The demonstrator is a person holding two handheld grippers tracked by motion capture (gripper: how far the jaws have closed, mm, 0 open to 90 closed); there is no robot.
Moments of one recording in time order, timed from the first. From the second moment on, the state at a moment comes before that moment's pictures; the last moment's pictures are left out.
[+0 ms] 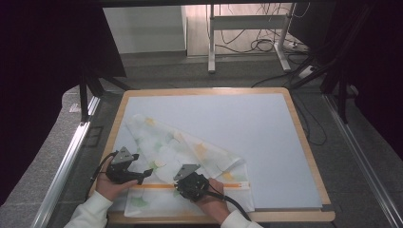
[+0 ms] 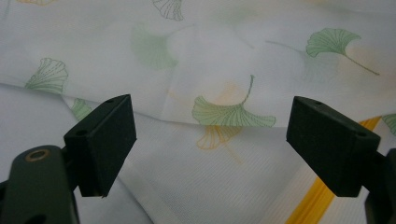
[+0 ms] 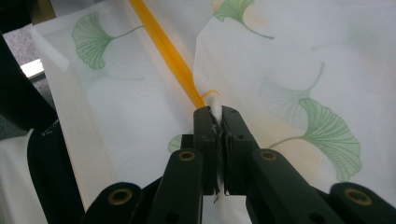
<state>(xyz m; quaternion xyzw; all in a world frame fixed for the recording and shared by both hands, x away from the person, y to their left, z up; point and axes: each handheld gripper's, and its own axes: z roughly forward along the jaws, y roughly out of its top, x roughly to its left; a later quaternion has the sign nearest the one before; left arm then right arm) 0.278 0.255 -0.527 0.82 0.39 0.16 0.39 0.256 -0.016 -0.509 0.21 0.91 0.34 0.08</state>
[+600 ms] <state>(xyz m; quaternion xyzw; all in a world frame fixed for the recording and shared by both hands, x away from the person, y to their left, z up) 0.277 0.256 -0.526 0.81 0.39 0.16 0.40 0.273 -0.039 -0.495 0.25 0.89 0.37 0.11</state>
